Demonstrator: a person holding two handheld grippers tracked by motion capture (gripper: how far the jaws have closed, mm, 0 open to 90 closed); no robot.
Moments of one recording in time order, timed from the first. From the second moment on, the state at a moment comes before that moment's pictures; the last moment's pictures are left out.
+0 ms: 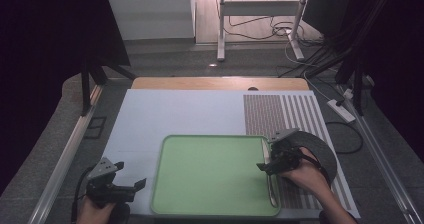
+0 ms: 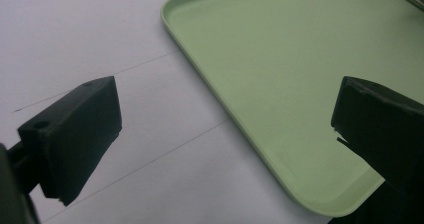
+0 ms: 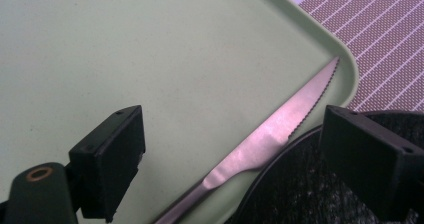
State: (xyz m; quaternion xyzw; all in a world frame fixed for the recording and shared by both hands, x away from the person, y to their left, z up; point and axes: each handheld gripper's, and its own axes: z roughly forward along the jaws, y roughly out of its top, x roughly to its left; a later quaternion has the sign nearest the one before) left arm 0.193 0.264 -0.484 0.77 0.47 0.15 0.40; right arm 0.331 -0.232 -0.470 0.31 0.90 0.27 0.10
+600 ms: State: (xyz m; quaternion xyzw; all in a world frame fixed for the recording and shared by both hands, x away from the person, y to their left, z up) left arm 0.193 0.264 -0.484 0.77 0.47 0.15 0.40; right arm 0.321 -0.250 -0.467 0.33 0.89 0.30 0.12
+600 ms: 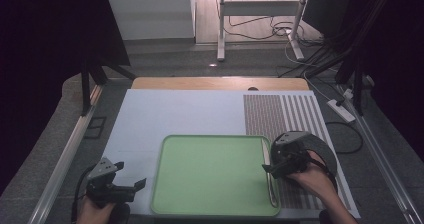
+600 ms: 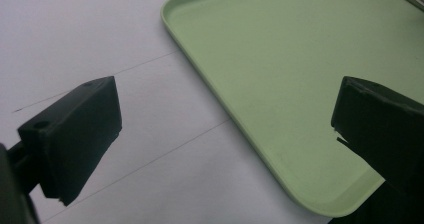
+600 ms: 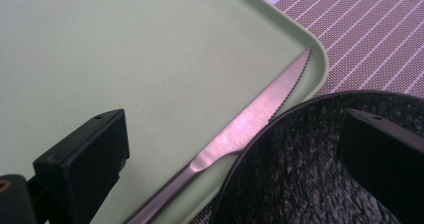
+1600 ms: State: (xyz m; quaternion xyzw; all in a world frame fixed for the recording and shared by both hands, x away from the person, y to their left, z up) left arm 0.193 0.263 -0.484 0.77 0.47 0.15 0.40; right arm 0.302 -0.278 -0.469 0.37 0.86 0.32 0.14
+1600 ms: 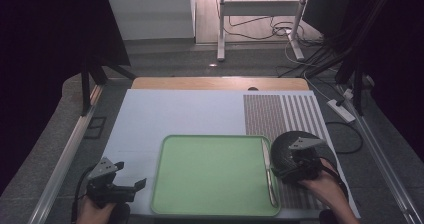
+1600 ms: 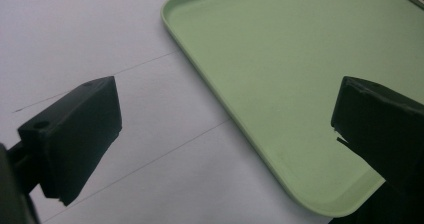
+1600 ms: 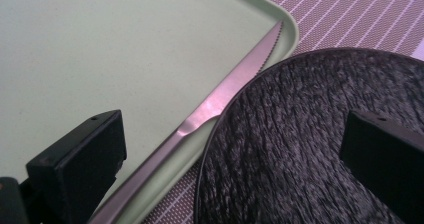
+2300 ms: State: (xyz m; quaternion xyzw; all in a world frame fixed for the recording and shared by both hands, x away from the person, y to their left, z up) left arm 0.193 0.263 -0.484 0.77 0.47 0.15 0.40; right arm 0.286 -0.305 -0.468 0.40 0.84 0.33 0.14
